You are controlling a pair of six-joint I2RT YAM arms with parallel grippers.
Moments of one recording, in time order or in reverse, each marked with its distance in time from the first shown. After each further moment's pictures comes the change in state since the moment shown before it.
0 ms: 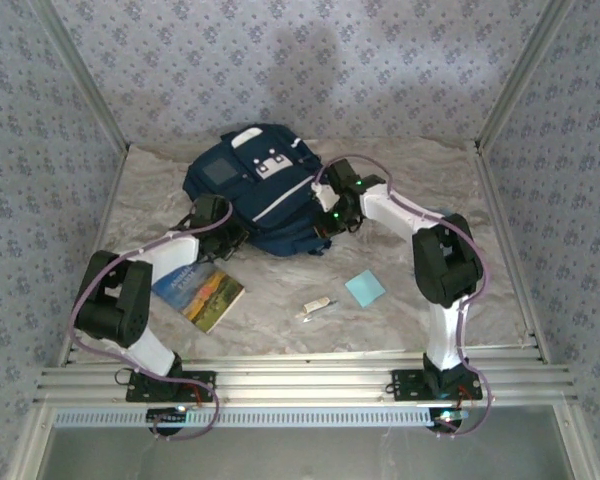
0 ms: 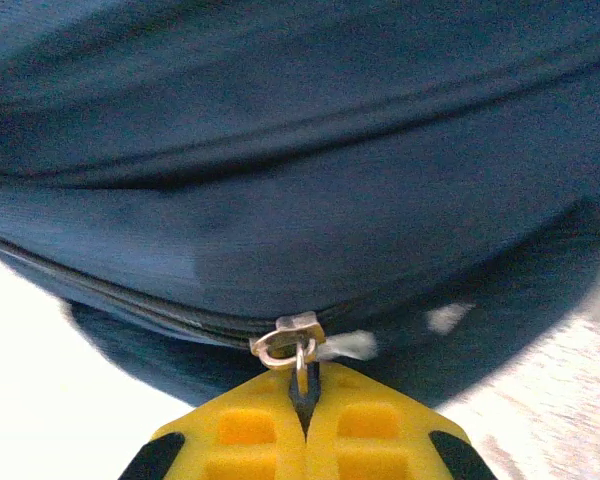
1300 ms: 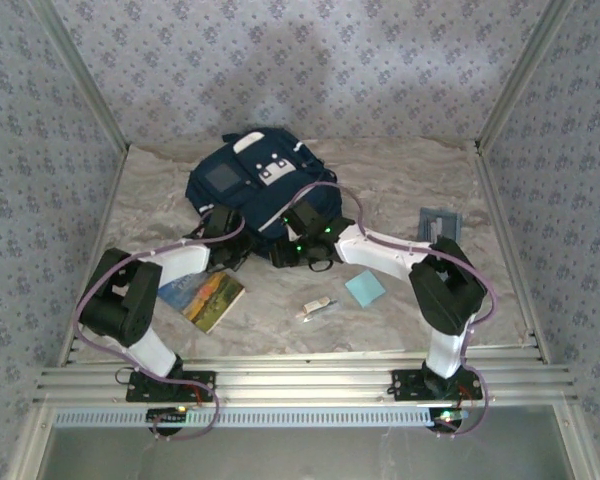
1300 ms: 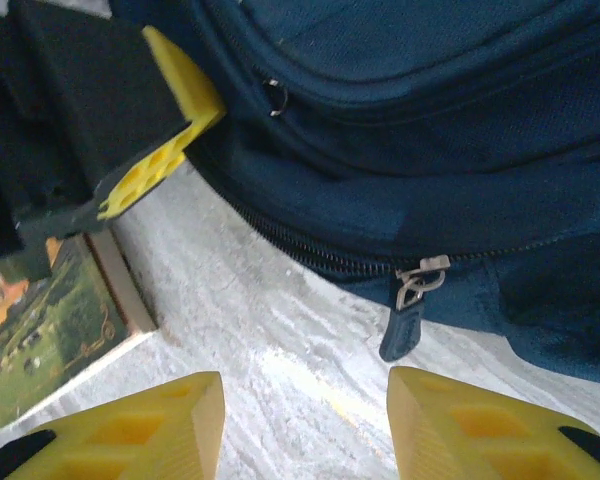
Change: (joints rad) left arm -0.117 0.019 -0.061 0.062 -0.086 -0.121; right arm 0.341 -0.161 -0.252 0.333 0.153 0.577
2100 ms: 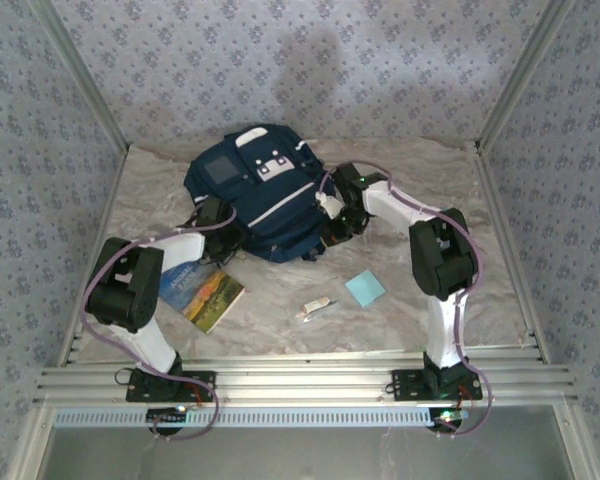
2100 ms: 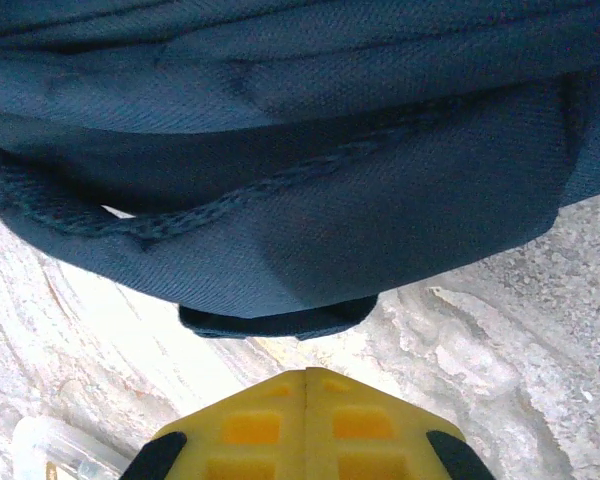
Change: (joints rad) left arm 0.108 0.084 0.080 -0.071 -0.003 0.112; right arm -0.366 0.218 0.279 -0.470 -0.255 -0.688
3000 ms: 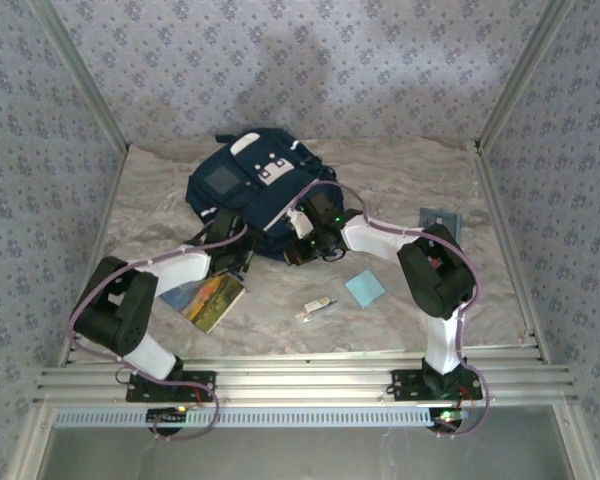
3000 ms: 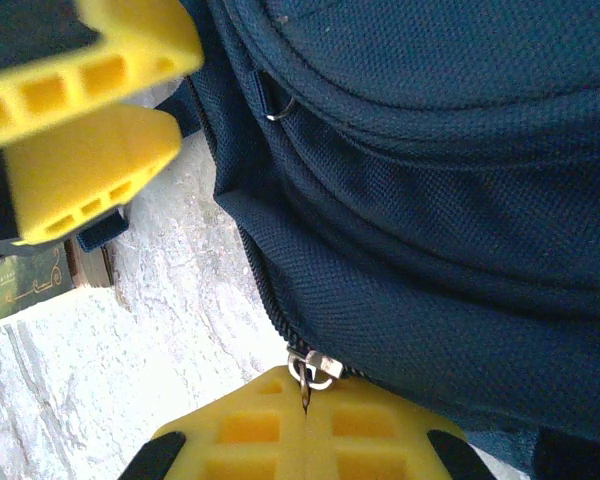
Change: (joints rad) left arm -0.154 -0.129 -0.122 0.094 -0.026 -0.343; right arm 0.225 -0.112 -0.283 0.517 -0.047 0.340
